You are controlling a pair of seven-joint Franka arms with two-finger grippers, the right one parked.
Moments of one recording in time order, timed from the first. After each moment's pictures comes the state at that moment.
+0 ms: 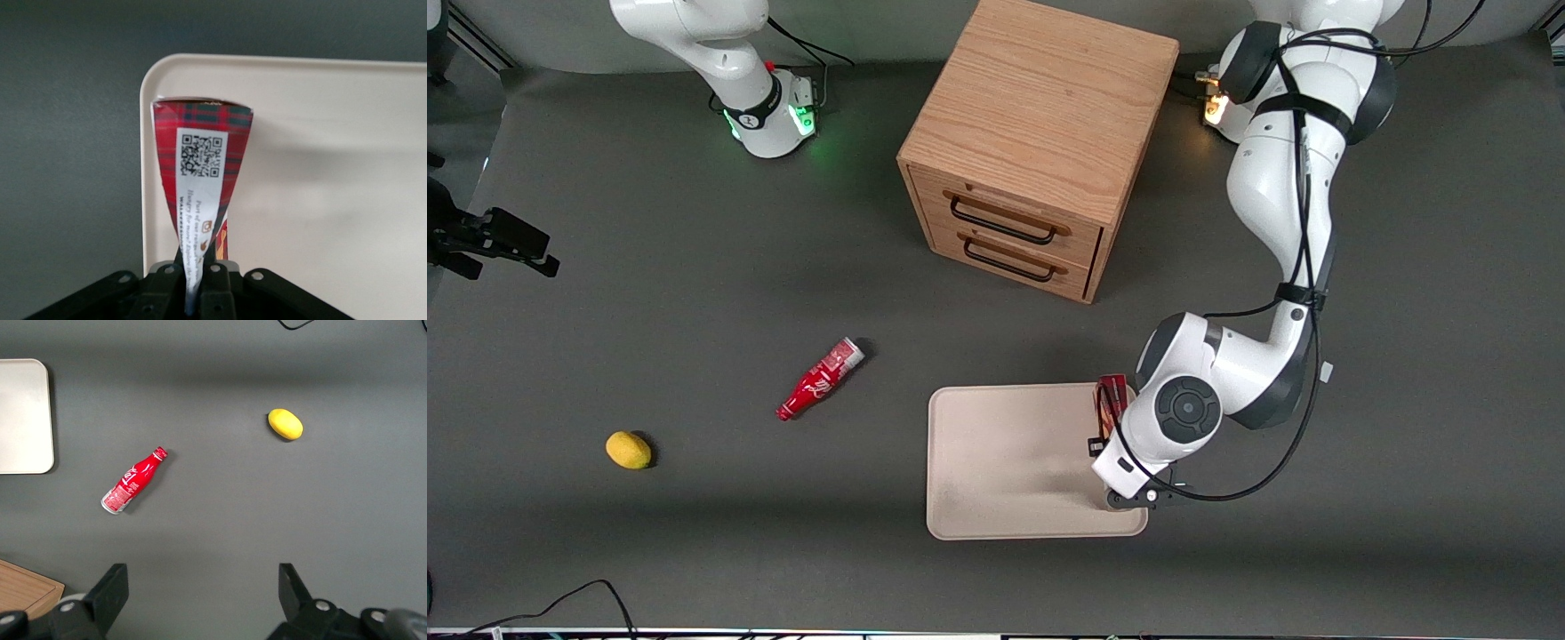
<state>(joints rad) -0.35 1.04 -0.13 -0.93 0.07 1.99 -0.50</state>
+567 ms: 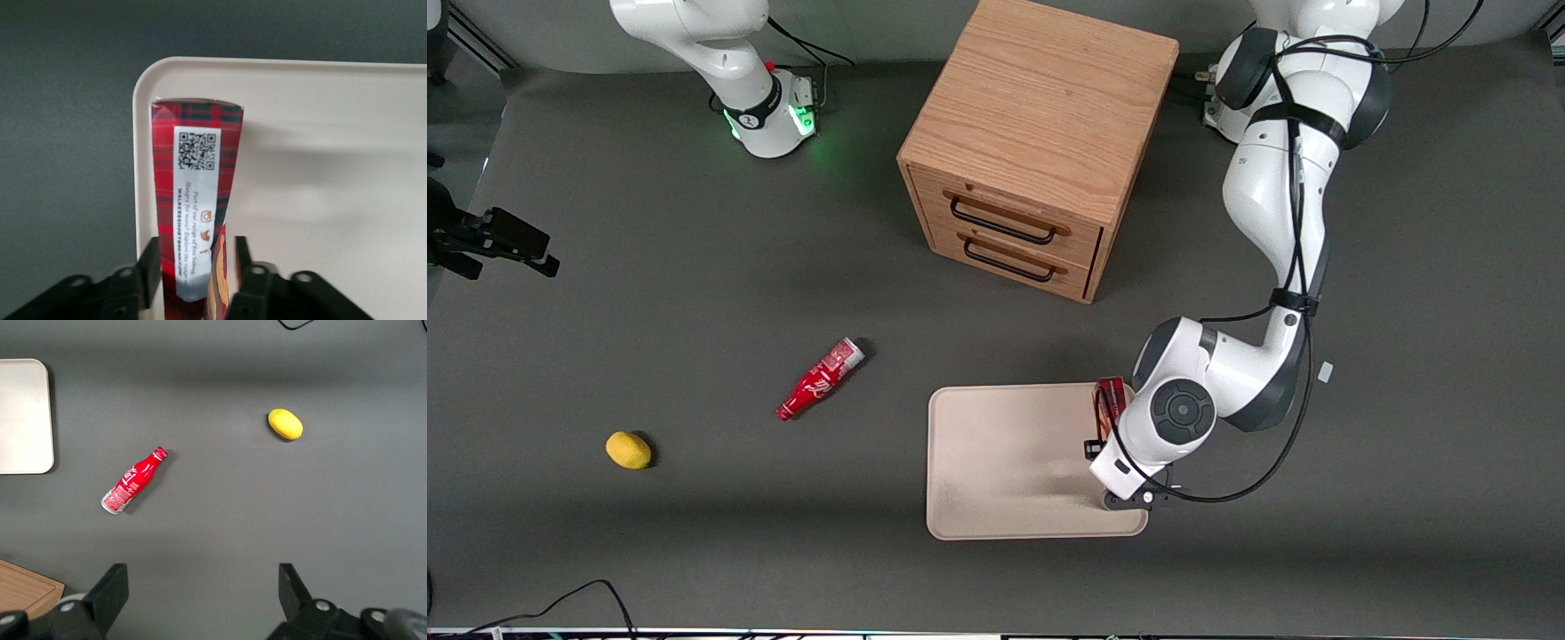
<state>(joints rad) -0.36 1.05 -0.13 -0.92 0.08 2.02 -0.50</state>
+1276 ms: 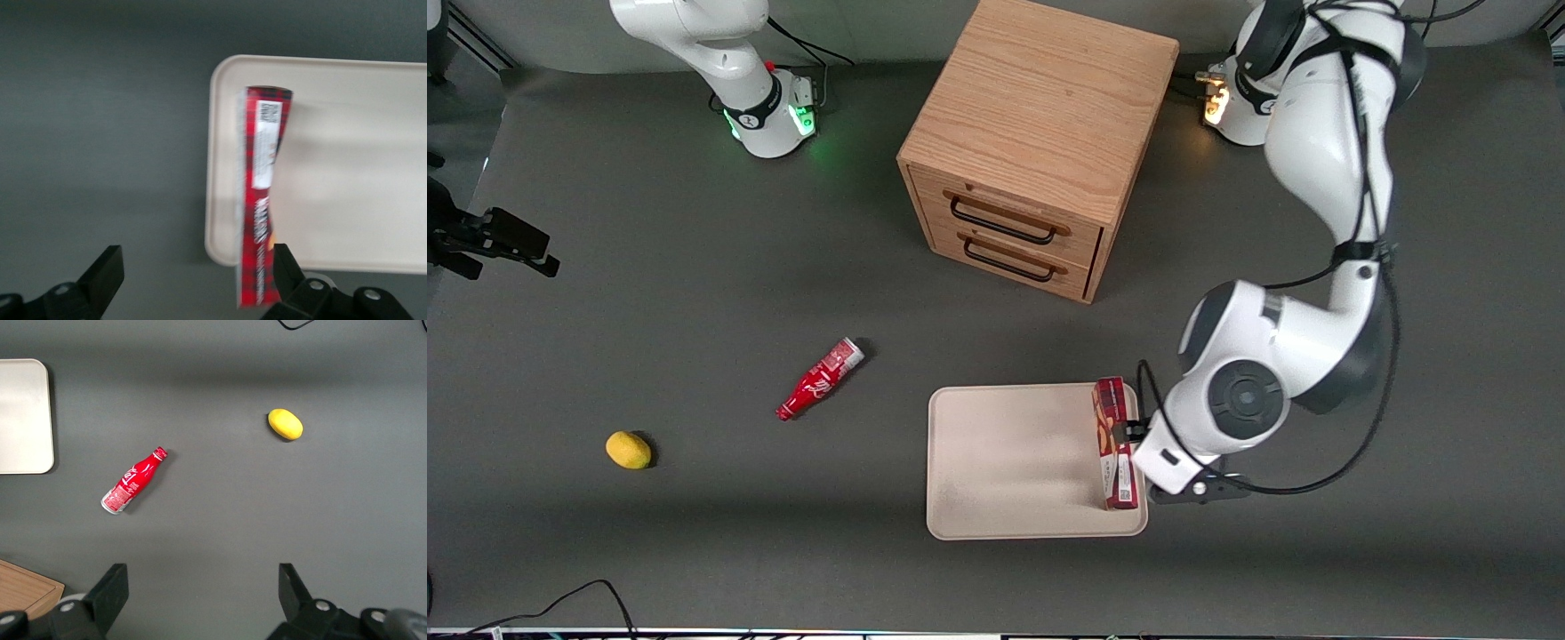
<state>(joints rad) -0.30 0.86 -0.13 -0.89 0.08 1.69 -0.47</state>
